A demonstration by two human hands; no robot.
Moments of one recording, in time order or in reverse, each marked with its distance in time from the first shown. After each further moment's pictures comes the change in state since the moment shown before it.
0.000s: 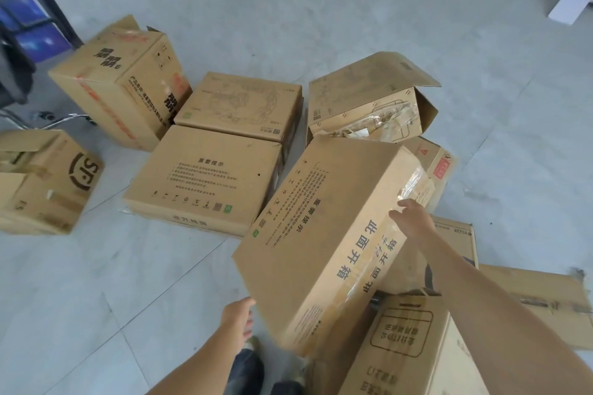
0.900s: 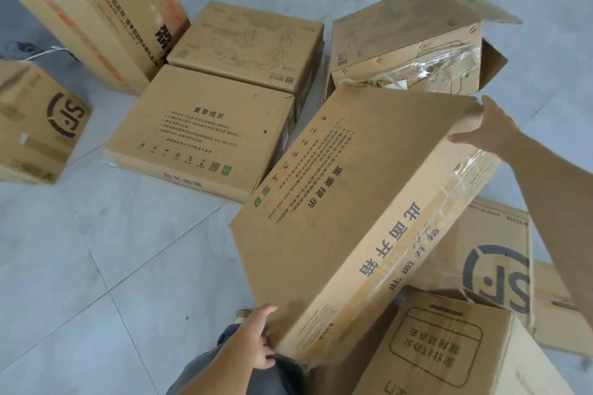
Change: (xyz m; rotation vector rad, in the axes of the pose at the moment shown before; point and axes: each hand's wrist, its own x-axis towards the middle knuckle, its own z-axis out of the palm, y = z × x) left_hand 0.115 -0.052 0.048 -0.115 -0.182 -0.503; right_hand 0.175 -0.020 -0.013 -0.287 0.104 -0.184
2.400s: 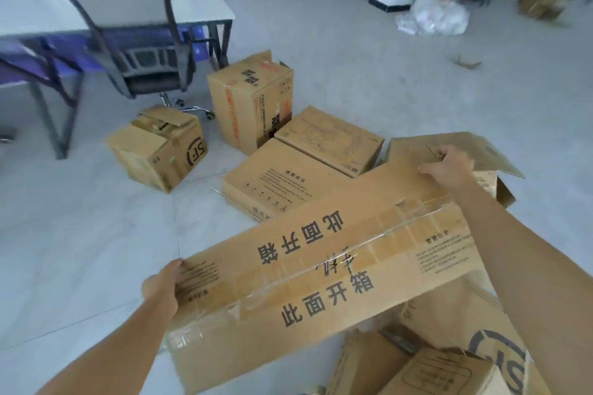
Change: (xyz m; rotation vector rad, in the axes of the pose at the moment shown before) left_hand -0.239 -0.047 -0.302 -0.686 0.475 0.718; right_hand -0.288 -0.252 -0.100 0.175 0.118 -0.296
